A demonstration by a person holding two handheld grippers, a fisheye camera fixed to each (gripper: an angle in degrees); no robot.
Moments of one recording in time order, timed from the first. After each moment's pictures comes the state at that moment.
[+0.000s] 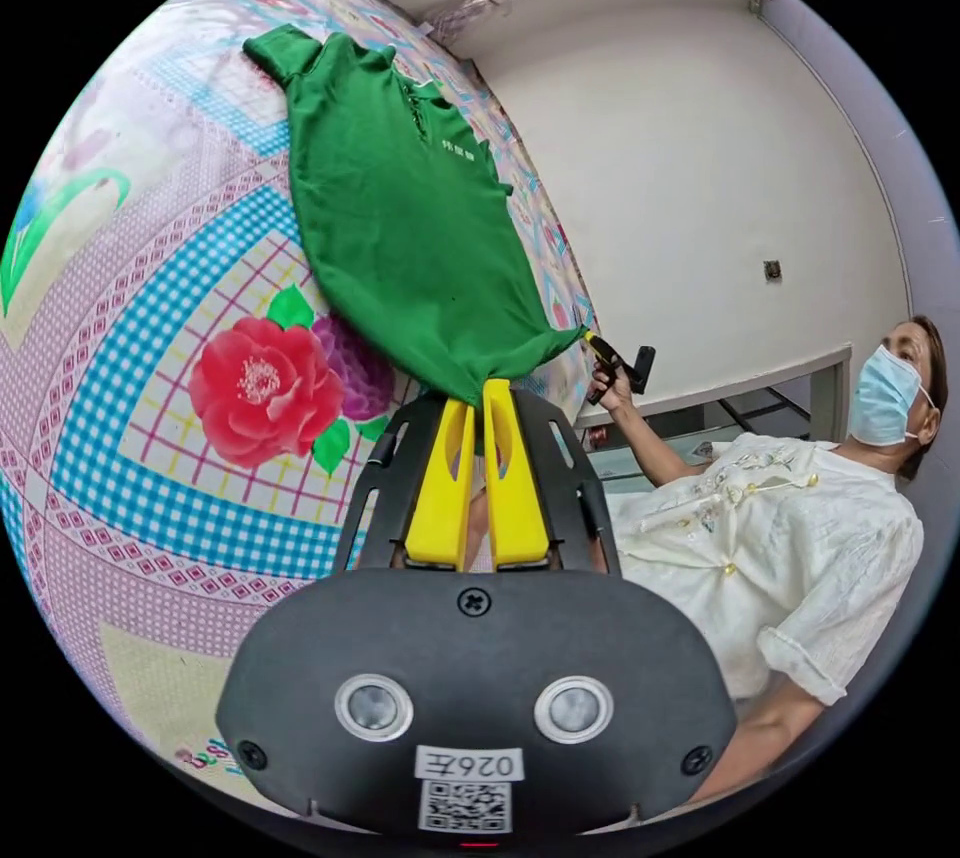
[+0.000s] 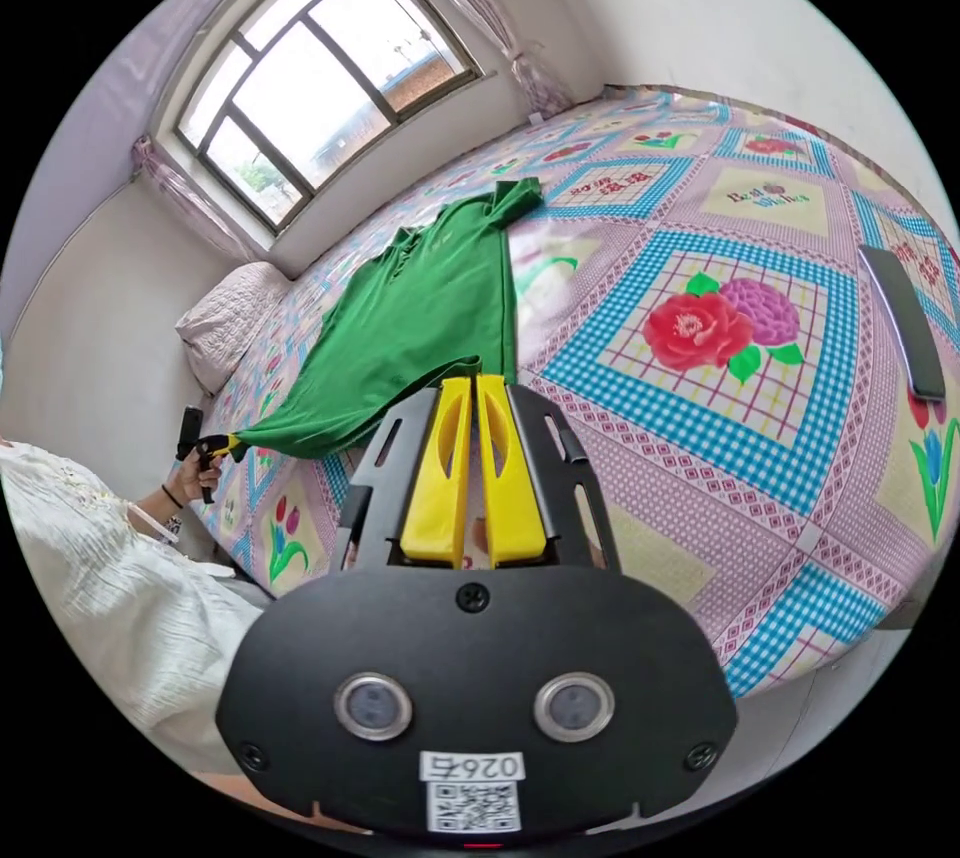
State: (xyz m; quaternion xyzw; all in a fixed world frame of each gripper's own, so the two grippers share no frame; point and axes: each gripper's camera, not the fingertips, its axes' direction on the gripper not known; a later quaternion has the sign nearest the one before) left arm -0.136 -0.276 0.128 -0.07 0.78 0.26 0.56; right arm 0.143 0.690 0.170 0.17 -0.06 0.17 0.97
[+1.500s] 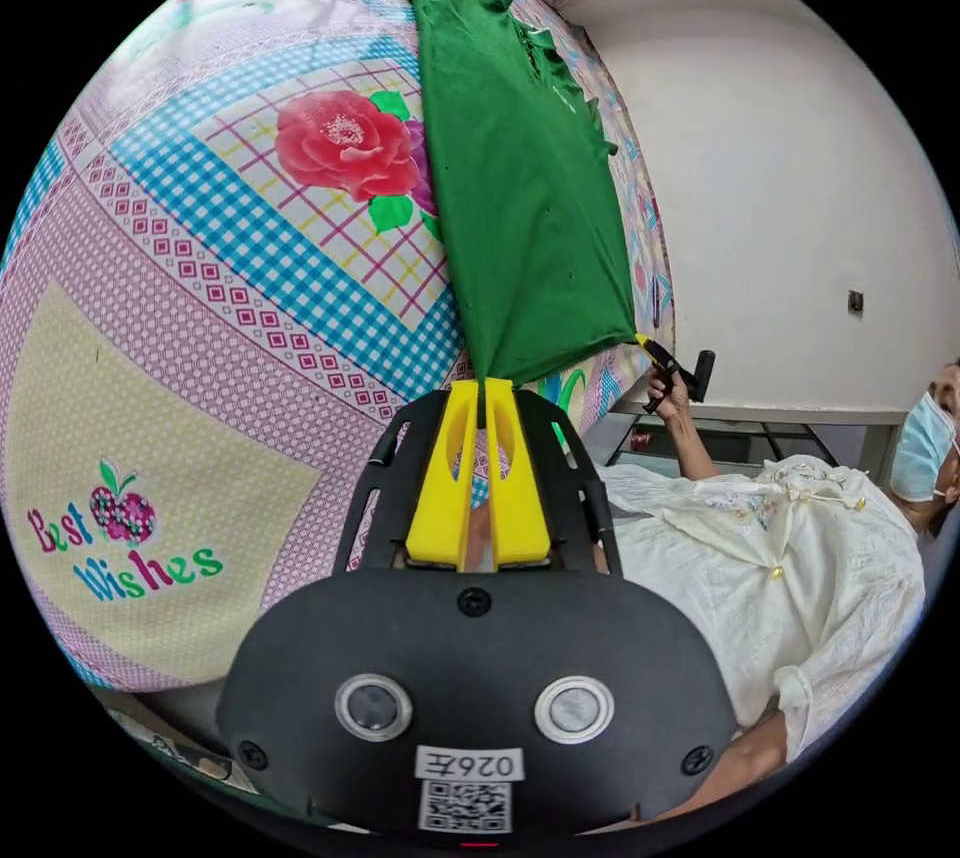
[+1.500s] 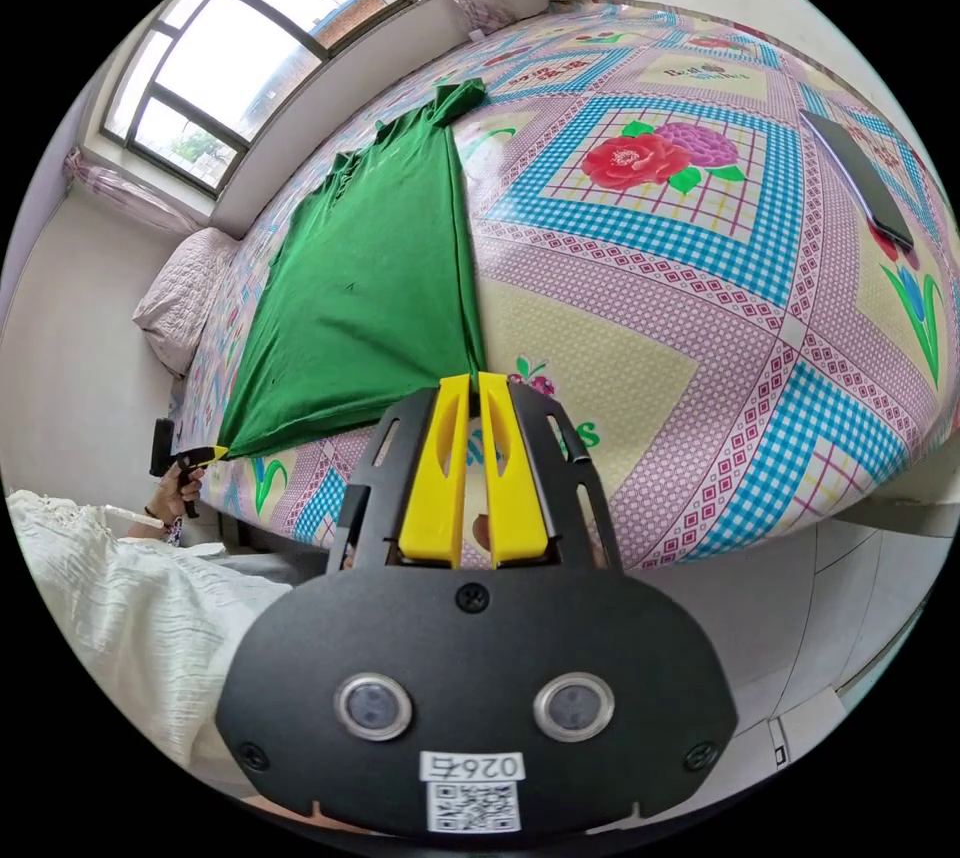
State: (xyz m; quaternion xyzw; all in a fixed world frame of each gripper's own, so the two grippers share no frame) left arm -0.137 -0.255 0.183 -0.17 0.70 0.23 0.65; right arm 0.200 0.616 0.150 0.04 -0.04 0.23 0.97
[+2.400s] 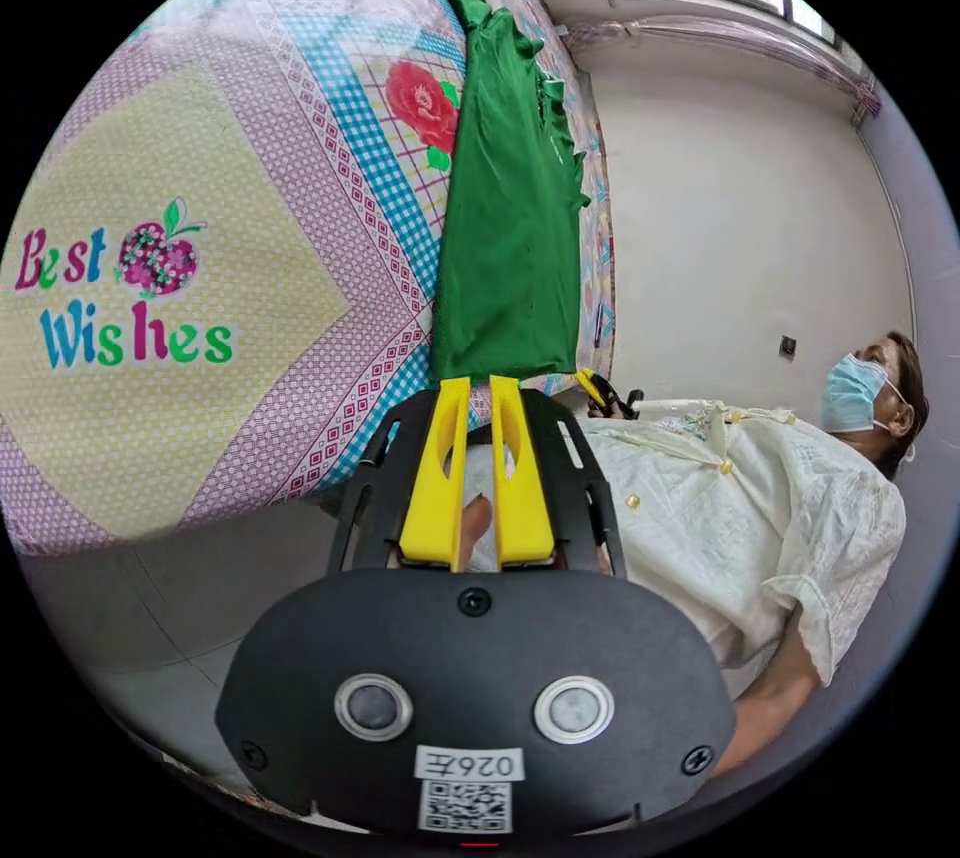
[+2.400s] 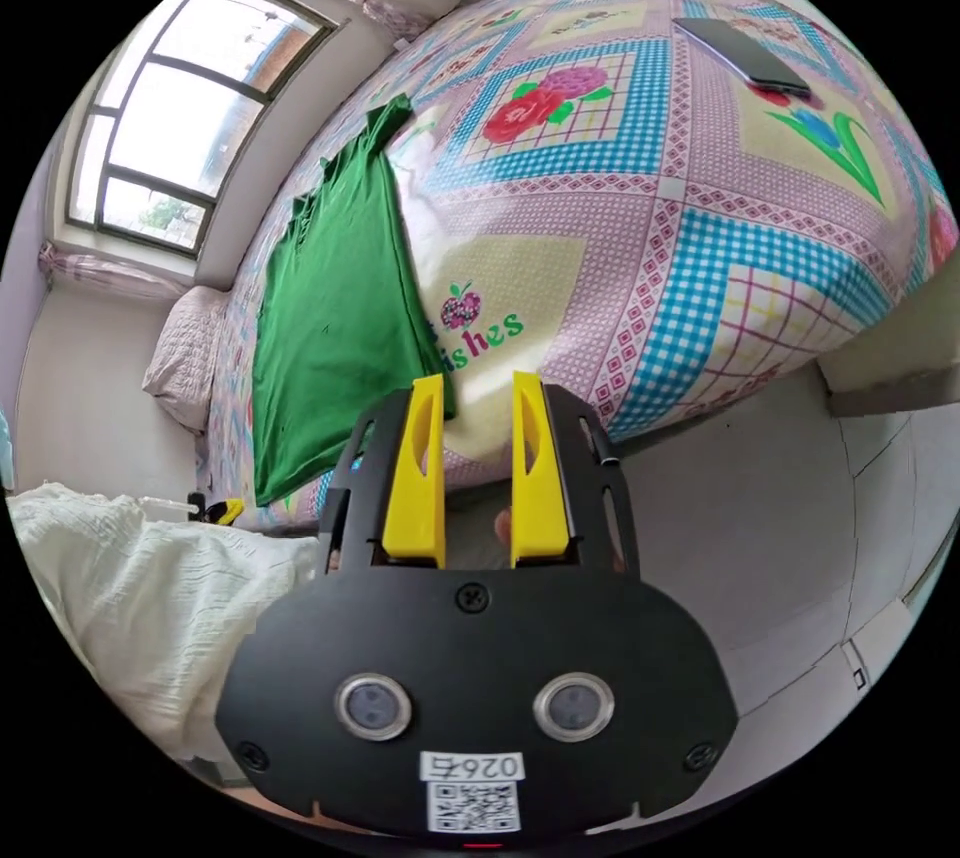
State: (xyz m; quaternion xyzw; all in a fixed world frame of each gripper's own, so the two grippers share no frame) left arm -0.199 -0.192 0.244 -0.21 0.76 0.15 0.60; right arm 0.232 0.687 0.099 0.03 -0.07 0.33 0.94
